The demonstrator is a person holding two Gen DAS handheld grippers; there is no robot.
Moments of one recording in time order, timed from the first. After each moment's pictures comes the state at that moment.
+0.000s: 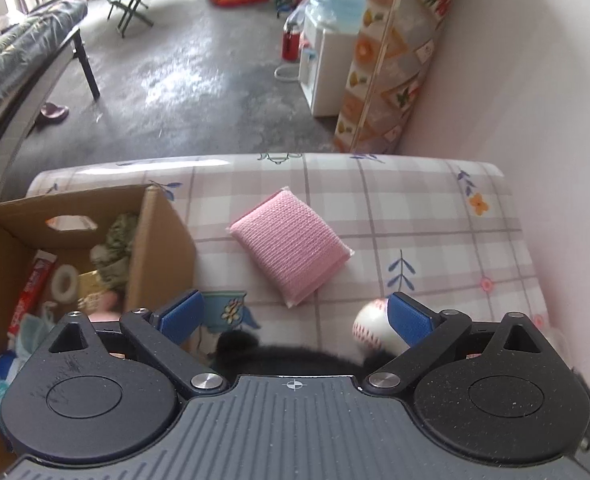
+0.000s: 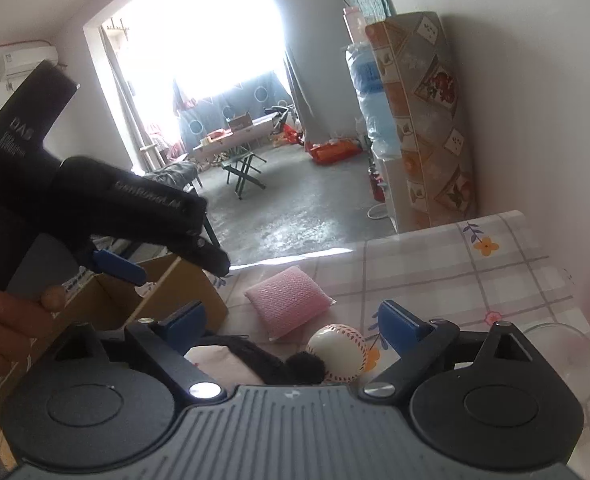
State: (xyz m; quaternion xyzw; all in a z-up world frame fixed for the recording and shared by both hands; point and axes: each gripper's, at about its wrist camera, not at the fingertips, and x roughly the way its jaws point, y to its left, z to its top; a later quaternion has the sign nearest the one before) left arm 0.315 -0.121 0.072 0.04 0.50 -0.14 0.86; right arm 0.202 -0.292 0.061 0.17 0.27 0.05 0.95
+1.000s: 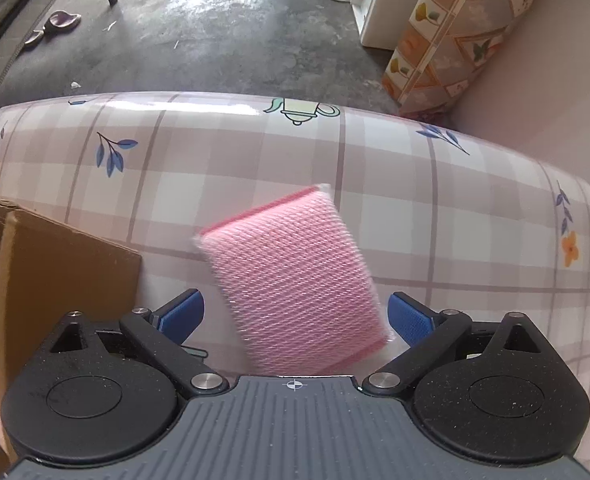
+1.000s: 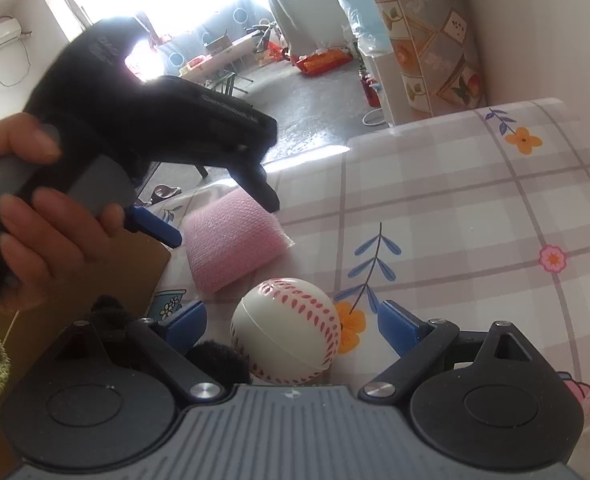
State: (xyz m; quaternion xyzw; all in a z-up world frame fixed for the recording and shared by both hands) left arm 0.444 -0.167 -0.028 0.00 0.63 -0.05 0.78; right arm 0.280 -0.314 -0.020 0.21 0.38 0.07 0.90
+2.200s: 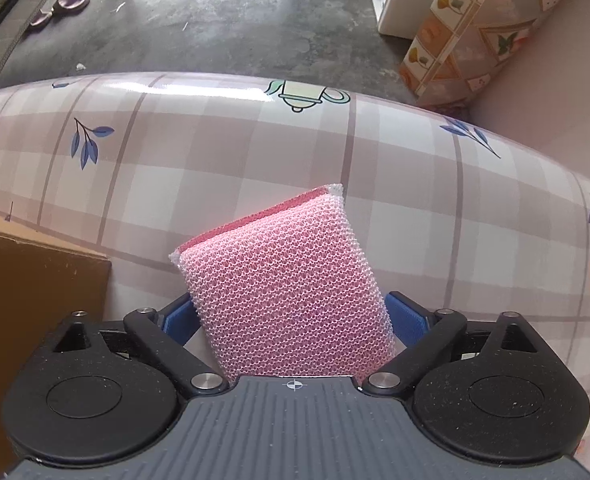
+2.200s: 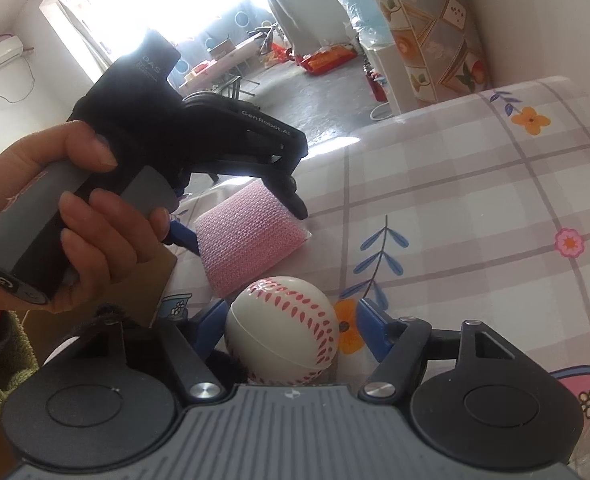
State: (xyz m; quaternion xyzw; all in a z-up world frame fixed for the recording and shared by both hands) left arm 0.465 -0.179 -0.062 -0.01 0.64 -0.02 0.77; right arm 0.283 -0.318 -0.029 0.24 0.38 0.09 0.89
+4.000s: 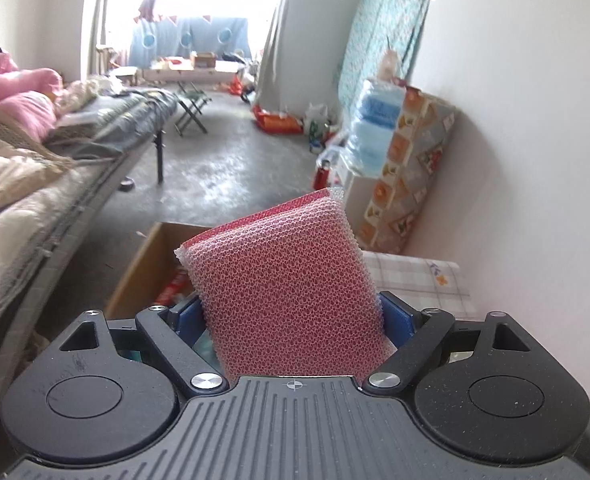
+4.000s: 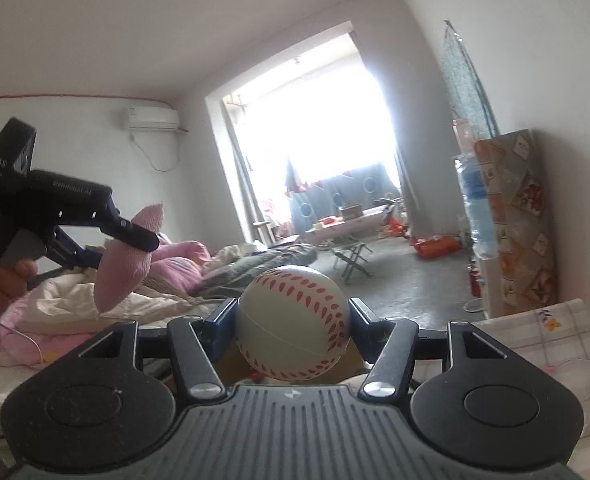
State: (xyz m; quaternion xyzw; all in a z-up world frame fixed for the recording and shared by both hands) left arm 0.093 0.050 0.226 -0.06 0.33 -0.11 0.93; right arm 0.012 -0.236 0.174 0.15 0.08 0.22 0.96
